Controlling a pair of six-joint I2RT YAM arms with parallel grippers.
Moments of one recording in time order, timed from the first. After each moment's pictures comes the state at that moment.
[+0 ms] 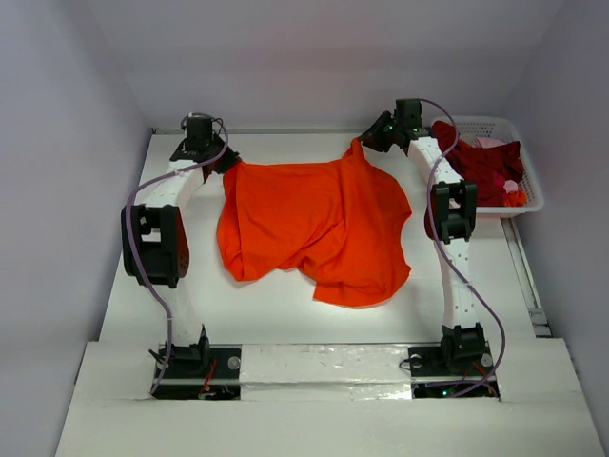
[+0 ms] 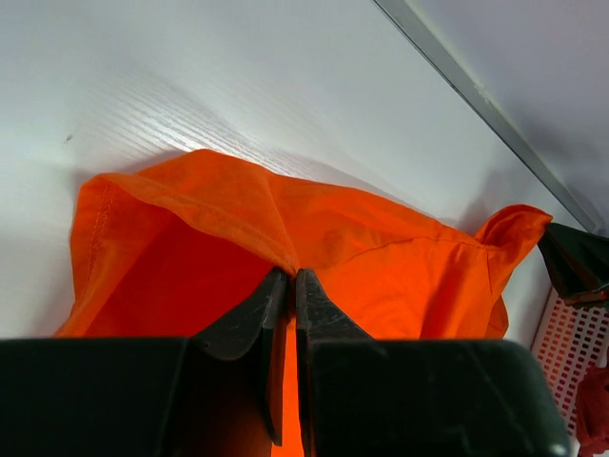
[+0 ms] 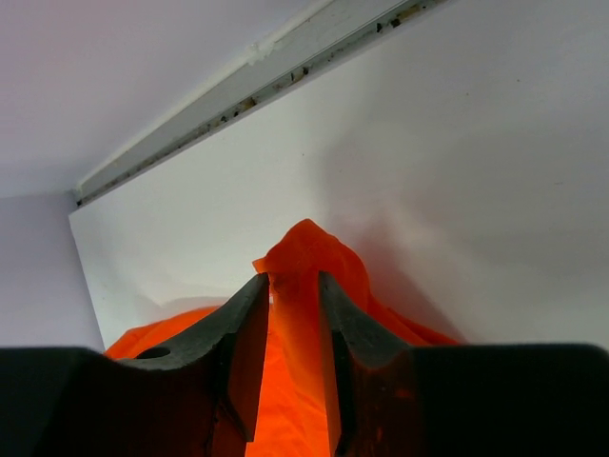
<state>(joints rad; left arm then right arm) -0.06 1.89 1.49 -0.27 0.12 -0.77 0.13 2.62 2.42 -0.42 -0.34 0.82</state>
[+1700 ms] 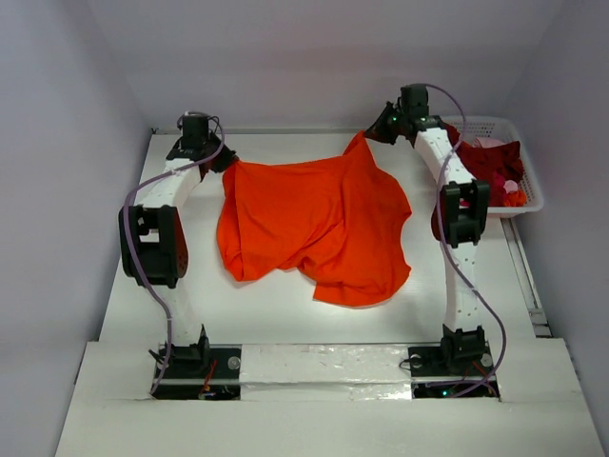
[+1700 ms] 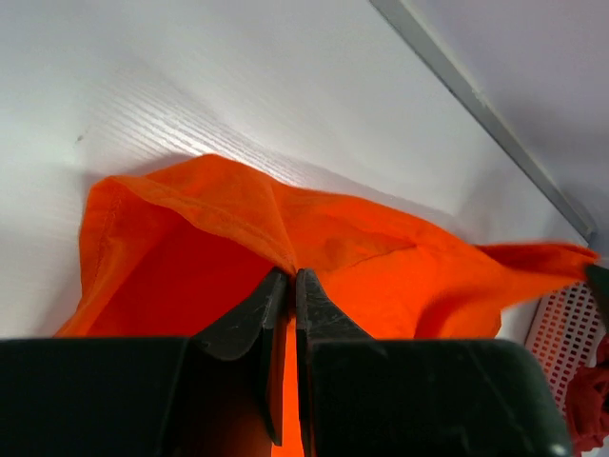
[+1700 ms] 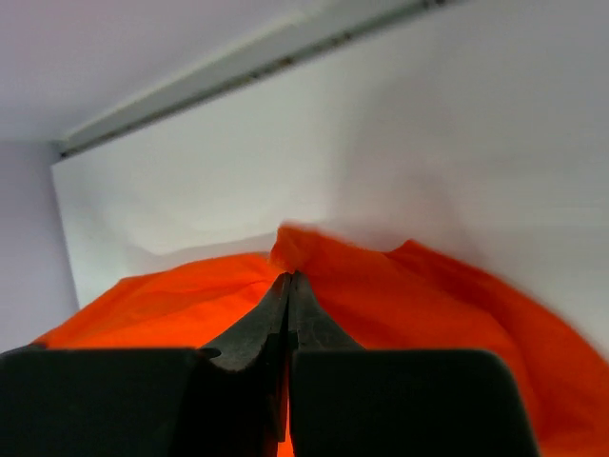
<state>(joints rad) -0.04 1.88 1.50 -0.29 0.13 -0.78 0.13 2.47 2.35 -0.52 -0.34 0.69</state>
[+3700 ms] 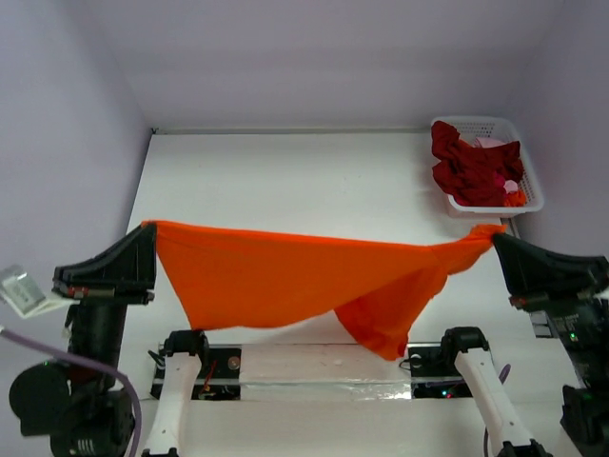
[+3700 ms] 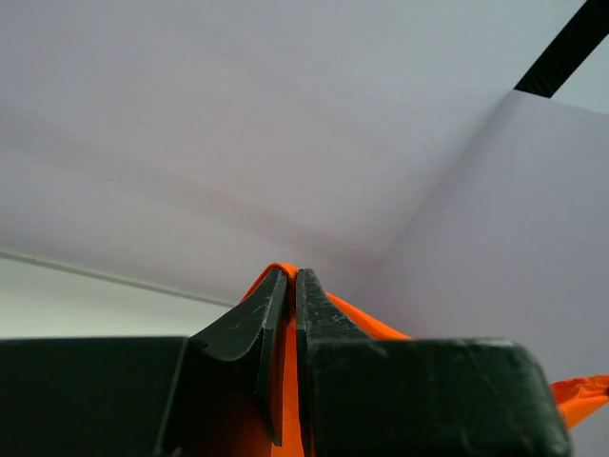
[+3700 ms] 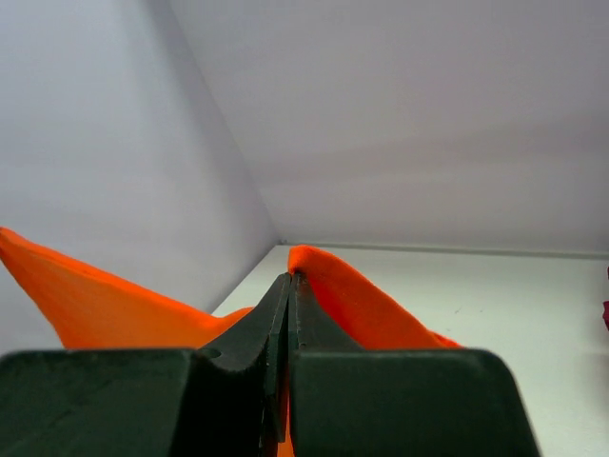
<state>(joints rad) 0.03 0.37 1.36 -0.55 0.19 -0.75 0.06 0.43 1.47 -0.66 -0.33 0.51</state>
